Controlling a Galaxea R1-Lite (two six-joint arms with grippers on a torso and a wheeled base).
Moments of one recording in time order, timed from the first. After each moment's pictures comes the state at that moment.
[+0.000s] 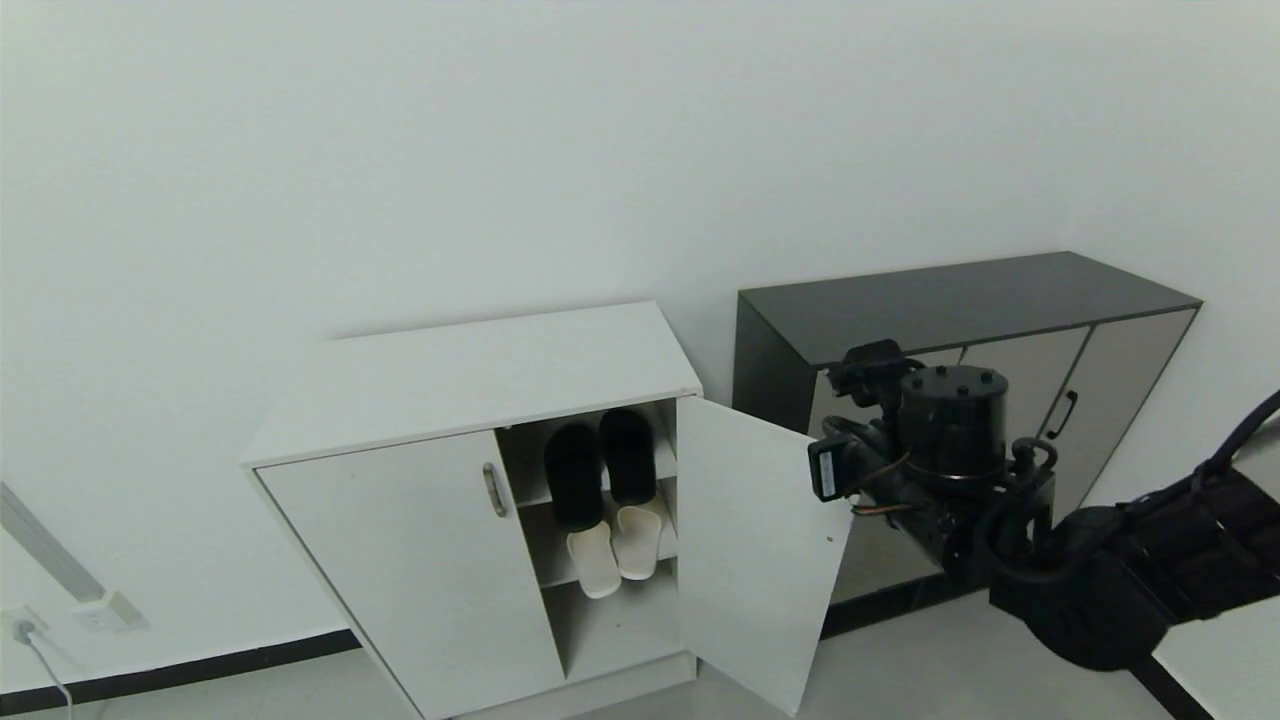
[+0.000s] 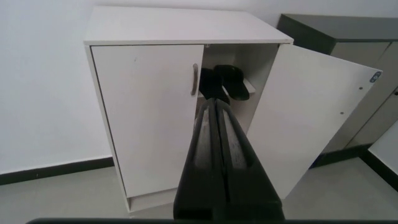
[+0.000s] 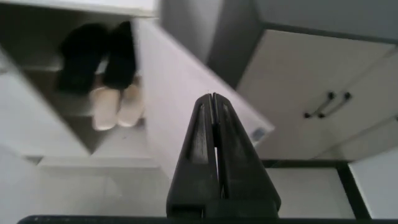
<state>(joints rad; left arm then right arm) 0.00 0.00 0.00 0.00 0.02 -0.10 0.62 1.93 -0.86 -0.86 -0.44 -0.03</state>
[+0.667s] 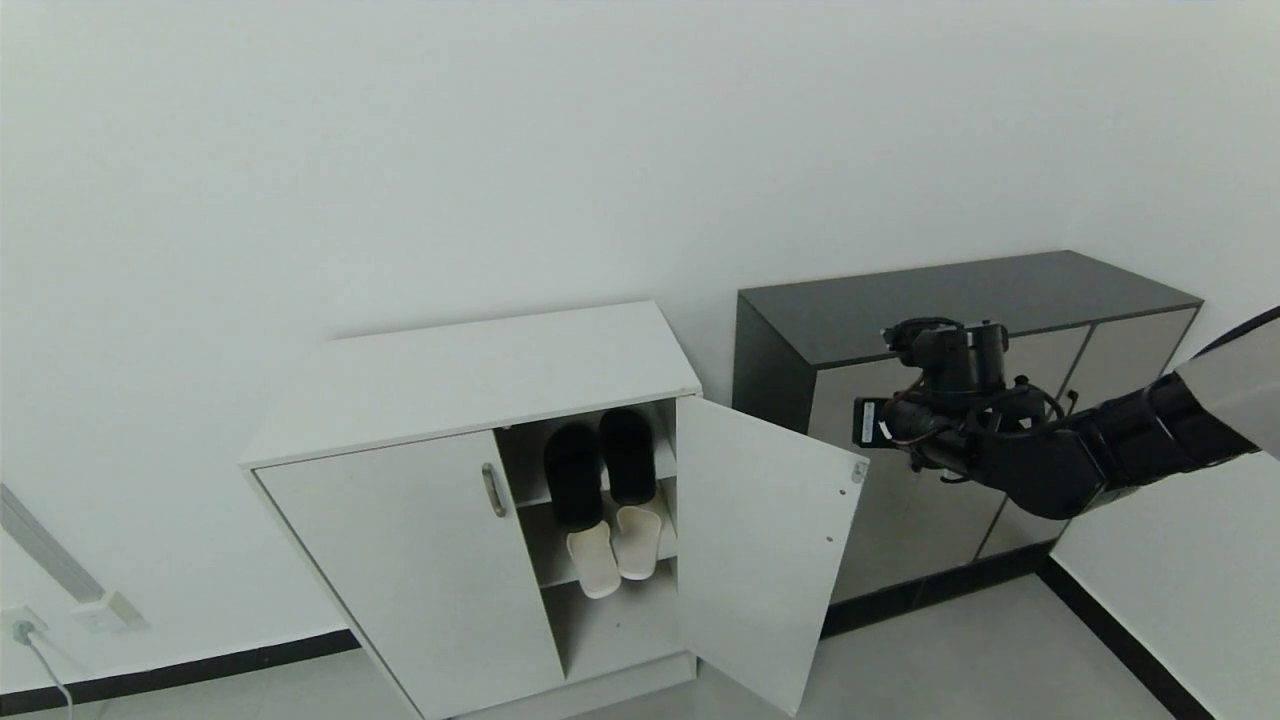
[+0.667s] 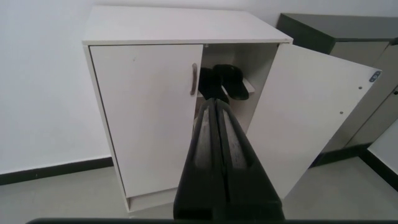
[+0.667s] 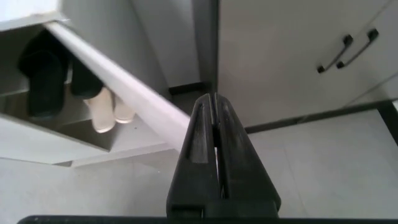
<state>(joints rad) 0.00 0.00 0.00 0.00 0.02 -0.10 0.37 2.07 -1.16 -0.53 -0.22 0.19</state>
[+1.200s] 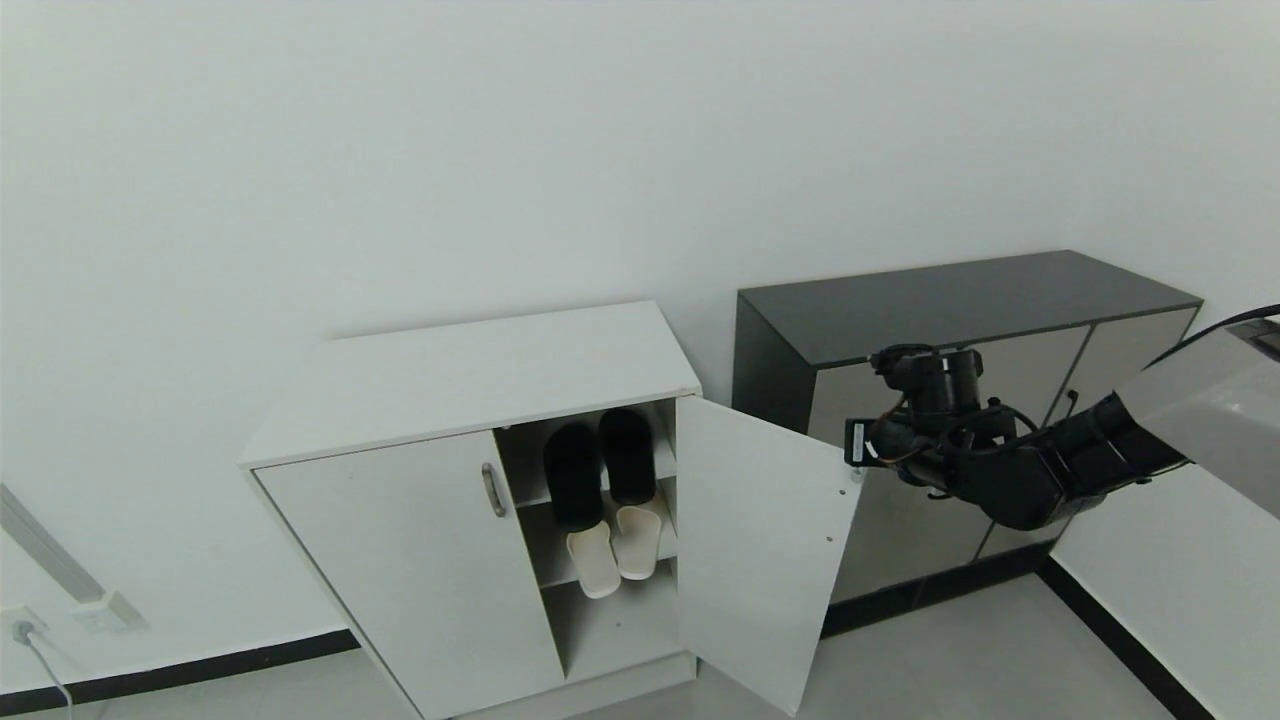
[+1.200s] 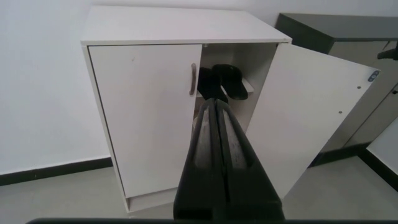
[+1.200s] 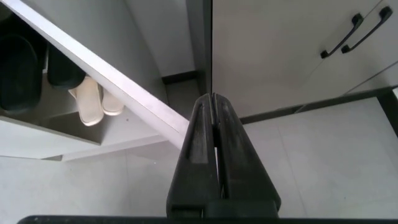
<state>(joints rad) 0.00 0.00 0.00 0.00 0.01 -0.10 0.36 2.16 -1.18 -0.55 -0.22 0.19</state>
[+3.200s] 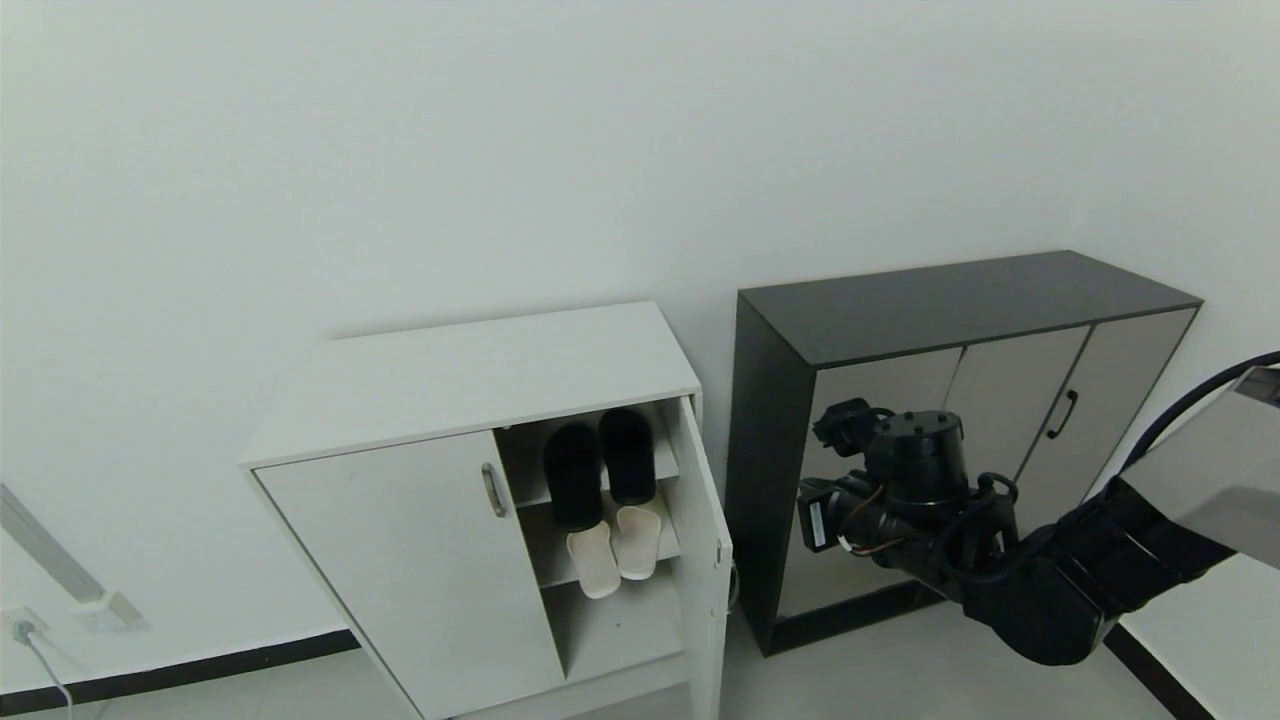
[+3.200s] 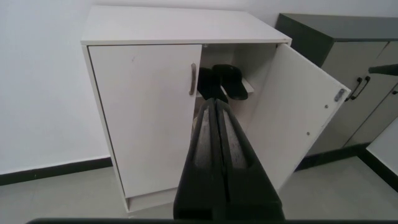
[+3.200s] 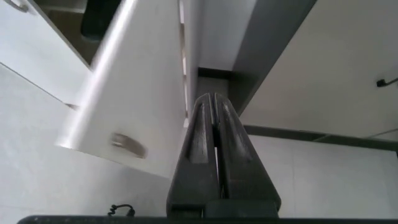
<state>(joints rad) 0.00 0.00 0.00 0.00 0.02 -0.10 0.58 2.05 -0.84 -0.83 -0.20 0.04</state>
